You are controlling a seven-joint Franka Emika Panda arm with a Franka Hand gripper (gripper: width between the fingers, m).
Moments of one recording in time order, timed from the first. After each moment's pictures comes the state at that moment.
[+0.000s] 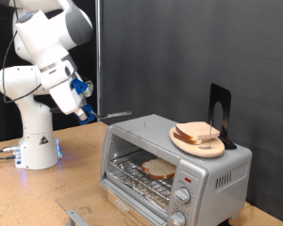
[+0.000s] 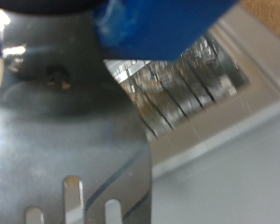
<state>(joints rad) -0.19 -0.59 0.05 -2.72 0.66 2.23 -0.73</state>
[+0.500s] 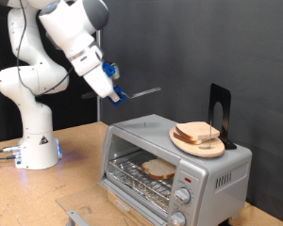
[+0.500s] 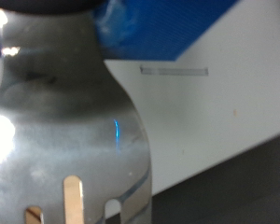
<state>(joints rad) -0.08 -0.60 0.15 -2.64 0.79 2.20 -0.56</state>
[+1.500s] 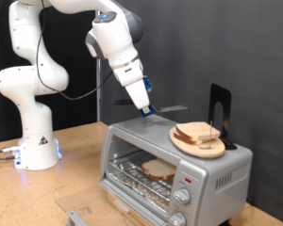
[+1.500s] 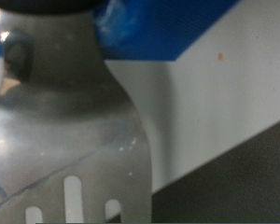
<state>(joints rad) -0.08 -0.39 0.40 -2.57 0.74 2.33 -0.41</state>
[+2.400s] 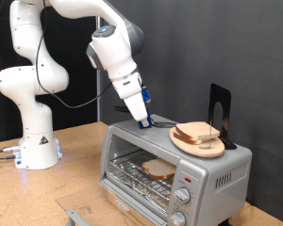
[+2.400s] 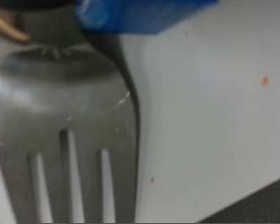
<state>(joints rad) -0.07 -0.35 0.41 -2.60 0.81 2.41 -0.47</state>
